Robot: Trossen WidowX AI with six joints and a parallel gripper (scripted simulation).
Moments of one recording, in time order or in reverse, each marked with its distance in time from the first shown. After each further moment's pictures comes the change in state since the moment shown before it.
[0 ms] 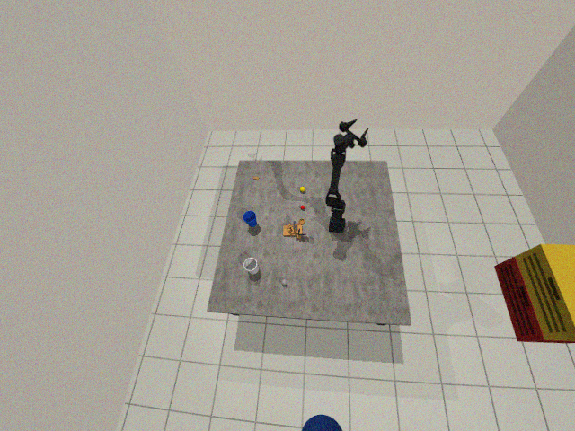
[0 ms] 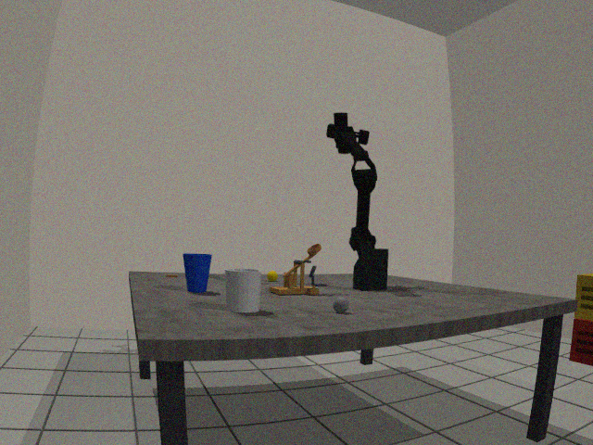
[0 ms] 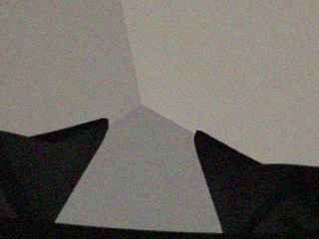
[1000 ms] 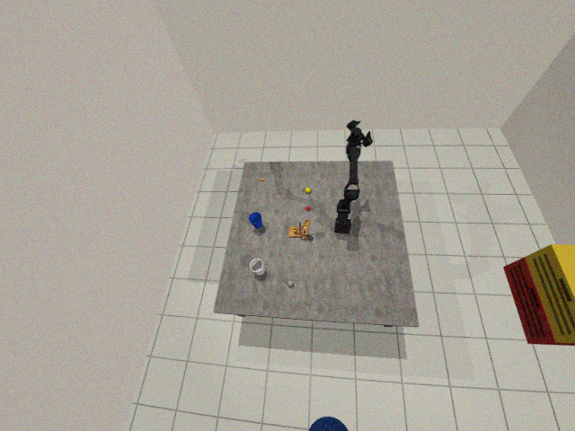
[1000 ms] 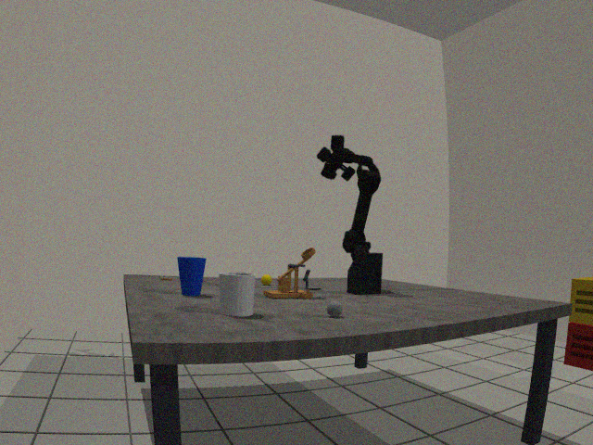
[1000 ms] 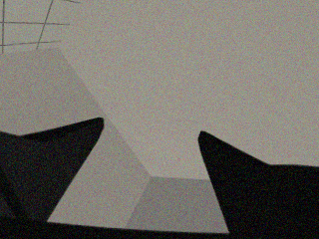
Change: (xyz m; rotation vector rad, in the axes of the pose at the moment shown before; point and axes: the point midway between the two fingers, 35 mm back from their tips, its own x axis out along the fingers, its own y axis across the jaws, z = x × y) arm 0.058 -0.036 0.153 0.463 -0.485 -0.109
